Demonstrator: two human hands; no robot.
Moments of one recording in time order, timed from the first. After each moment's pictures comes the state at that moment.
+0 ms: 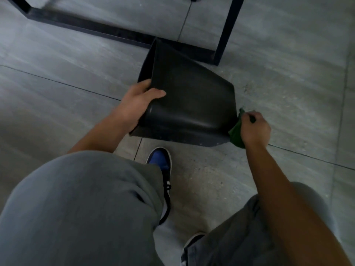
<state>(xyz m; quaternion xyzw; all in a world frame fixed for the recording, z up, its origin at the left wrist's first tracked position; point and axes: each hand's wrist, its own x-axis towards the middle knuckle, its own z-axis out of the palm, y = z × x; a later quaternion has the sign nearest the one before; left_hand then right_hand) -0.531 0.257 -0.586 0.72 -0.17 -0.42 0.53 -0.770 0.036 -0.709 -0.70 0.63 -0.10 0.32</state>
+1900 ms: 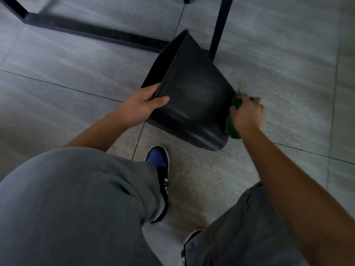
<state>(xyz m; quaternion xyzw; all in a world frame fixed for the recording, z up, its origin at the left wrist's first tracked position) -0.540 0.257 -0.580 0.75 -0.36 -0.41 0.38 -0.749 0.029 -0.673 -0.82 0.54 0.01 0.16</state>
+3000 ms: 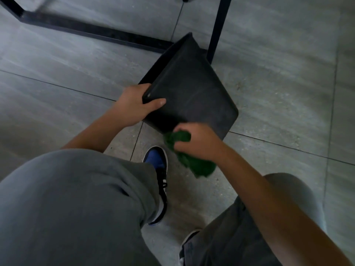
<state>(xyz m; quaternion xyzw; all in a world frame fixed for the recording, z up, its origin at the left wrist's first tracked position) -0.527 0.256 -0.590 0.83 -0.41 -0.25 0.30 -0.728 0.137 -0.621 -0.85 0.22 0.10 0.47</state>
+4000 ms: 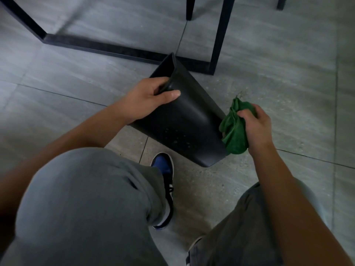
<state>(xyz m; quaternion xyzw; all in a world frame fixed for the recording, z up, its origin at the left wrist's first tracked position) -0.531 0.240 -0.531 0.72 -0.42 -0.37 0.41 -0.774 0.057 -0.616 -0.53 0.52 -0.24 0.63</state>
